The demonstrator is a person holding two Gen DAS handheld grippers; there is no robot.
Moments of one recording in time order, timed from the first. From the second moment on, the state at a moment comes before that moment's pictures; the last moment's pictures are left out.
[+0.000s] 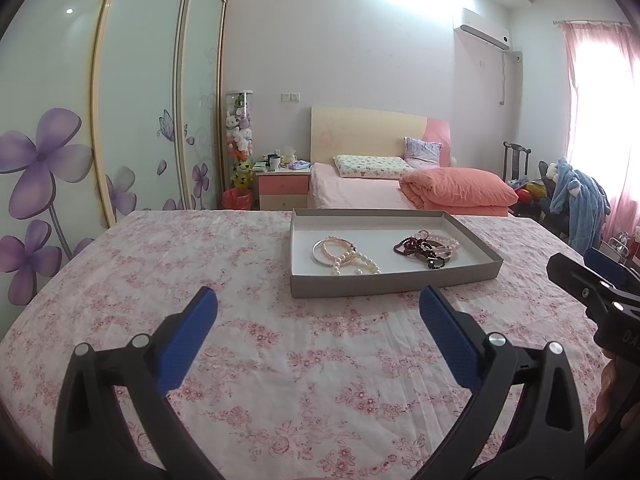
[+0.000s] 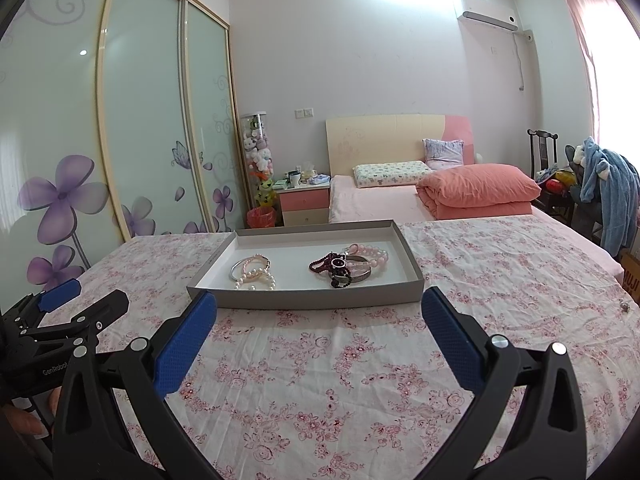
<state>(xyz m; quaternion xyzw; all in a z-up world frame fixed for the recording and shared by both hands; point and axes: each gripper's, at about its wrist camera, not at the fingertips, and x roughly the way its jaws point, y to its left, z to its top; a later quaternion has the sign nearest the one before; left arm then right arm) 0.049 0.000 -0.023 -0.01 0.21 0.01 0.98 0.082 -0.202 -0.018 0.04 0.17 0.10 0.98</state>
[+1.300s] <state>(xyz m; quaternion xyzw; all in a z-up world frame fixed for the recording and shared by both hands) 0.049 -0.004 -0.022 -0.01 0.21 0.00 0.98 0.082 -0.202 -0.017 0.04 0.18 0.10 0.98</state>
